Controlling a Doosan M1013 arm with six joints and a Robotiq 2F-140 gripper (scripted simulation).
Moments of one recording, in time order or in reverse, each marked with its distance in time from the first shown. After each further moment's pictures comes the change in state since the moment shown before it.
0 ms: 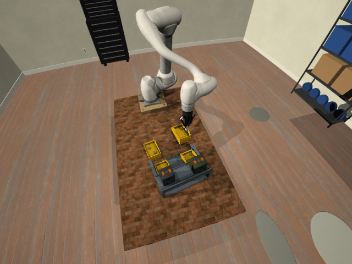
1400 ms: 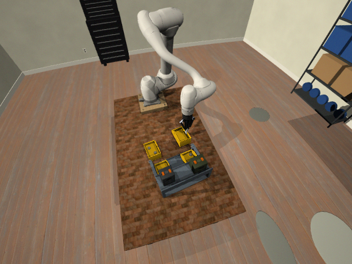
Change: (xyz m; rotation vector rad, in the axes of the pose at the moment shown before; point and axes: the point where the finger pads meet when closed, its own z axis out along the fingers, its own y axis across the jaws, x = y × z) arm 0.000 0.000 0.036 0.001 0.003 -0.002
